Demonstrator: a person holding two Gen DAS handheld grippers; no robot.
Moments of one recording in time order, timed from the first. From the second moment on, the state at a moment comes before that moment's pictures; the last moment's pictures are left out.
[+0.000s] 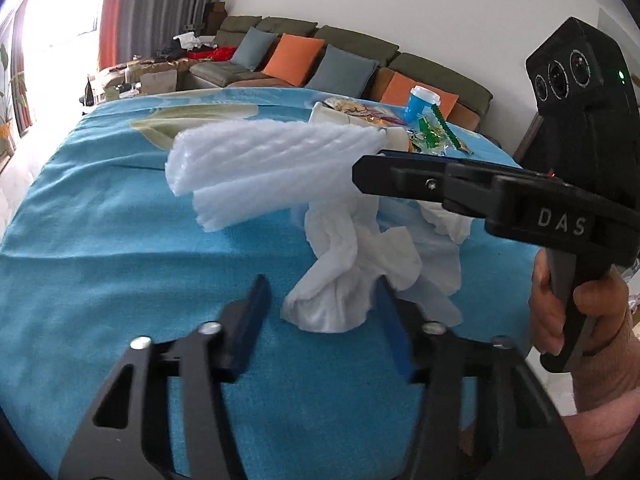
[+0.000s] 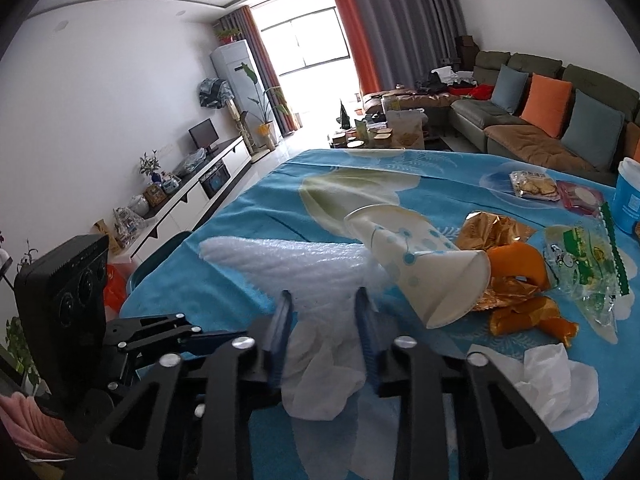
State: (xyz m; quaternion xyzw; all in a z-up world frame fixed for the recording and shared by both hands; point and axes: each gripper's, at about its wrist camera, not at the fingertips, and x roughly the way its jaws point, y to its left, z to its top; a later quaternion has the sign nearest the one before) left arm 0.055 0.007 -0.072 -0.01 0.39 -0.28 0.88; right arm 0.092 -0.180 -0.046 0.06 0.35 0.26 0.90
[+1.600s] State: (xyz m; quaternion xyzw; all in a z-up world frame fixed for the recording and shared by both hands) left arm -0.015 0.174 -0.001 -0.09 0.29 -0.19 0.93; right arm 0.106 -0.128 0.024 0.10 0.29 0.38 0.87
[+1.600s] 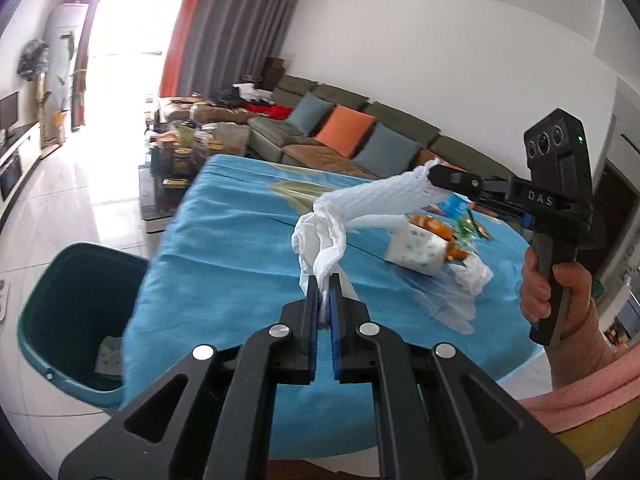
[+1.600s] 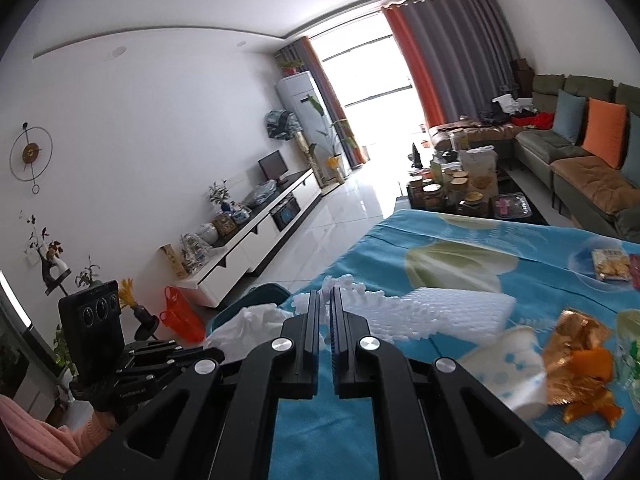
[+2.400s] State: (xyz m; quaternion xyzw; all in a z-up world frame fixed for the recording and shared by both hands) left arm -0.030 0.297 0.001 -0.13 0.28 -0.02 0.95; right arm 0.138 0.016 0.025 0.04 0.30 0.49 0.82
